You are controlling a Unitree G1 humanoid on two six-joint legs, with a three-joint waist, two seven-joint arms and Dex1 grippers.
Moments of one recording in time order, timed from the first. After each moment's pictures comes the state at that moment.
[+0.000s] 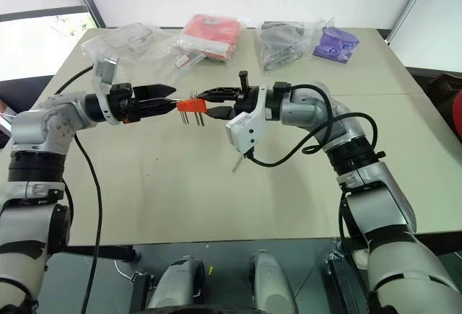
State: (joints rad) left arm -0.85 0.64 0.08 0.37 -0.55 0.69 -1.30; right arm -0.98 -0.56 0.34 0.42 -0.37 -0.90 0.69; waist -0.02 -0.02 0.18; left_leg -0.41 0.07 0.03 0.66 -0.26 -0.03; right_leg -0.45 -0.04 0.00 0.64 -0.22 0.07
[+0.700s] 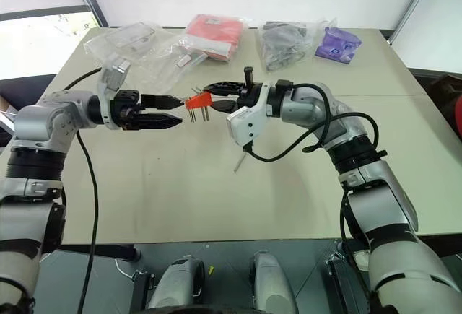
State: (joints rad) left arm -0.86 0.66 0.00 0.36 -0.53 0.66 -1.43; right arm -0.99 -0.57 0.34 0.46 -0.43 -0.85 0.61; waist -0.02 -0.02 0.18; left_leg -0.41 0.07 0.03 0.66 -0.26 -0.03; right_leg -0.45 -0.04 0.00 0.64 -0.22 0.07
